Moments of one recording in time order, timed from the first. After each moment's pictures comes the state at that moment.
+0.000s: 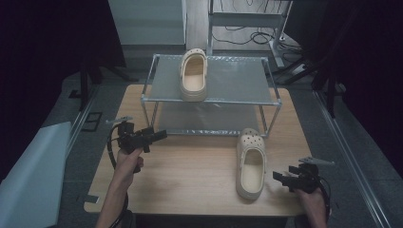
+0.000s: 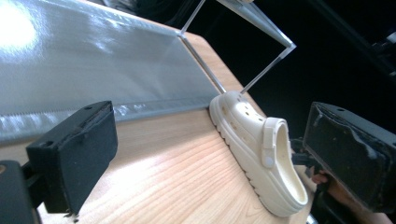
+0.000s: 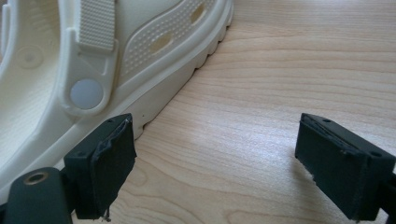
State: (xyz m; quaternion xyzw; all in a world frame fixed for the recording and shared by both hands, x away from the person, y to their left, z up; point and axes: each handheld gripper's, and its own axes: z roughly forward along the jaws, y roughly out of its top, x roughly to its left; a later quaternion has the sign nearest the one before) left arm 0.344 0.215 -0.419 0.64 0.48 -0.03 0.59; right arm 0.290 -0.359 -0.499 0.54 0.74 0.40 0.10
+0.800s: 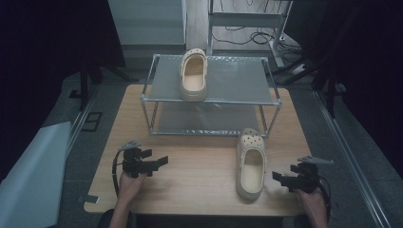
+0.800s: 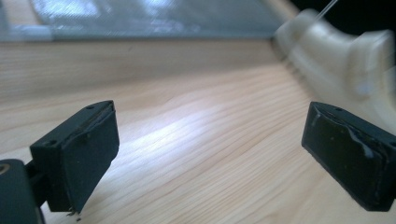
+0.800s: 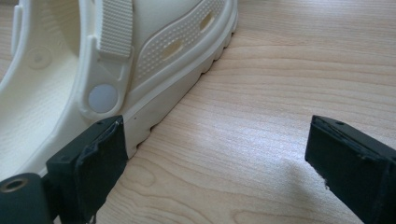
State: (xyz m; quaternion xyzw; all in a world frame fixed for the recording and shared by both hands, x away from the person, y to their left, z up) left arm 0.309 0.205 -0.493 0.72 0.50 0.06 0.48; right arm 0.287 -0.352 -0.489 0.53 0.75 0.38 0.12
